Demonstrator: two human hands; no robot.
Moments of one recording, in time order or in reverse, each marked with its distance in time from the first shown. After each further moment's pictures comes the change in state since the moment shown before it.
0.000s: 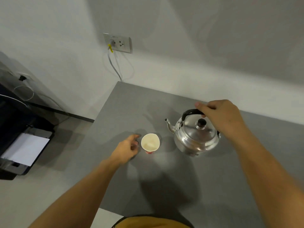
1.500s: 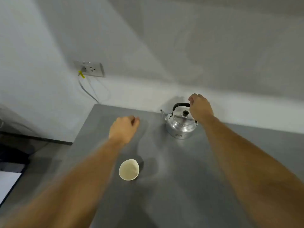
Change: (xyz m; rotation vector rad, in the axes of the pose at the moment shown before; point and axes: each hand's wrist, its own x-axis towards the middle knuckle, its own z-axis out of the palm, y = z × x) left_hand 0.082 0.185 -0.043 0.313 0.349 0.170; right_hand 0.172 0.091 0.013 -0.301 0.207 -0.085
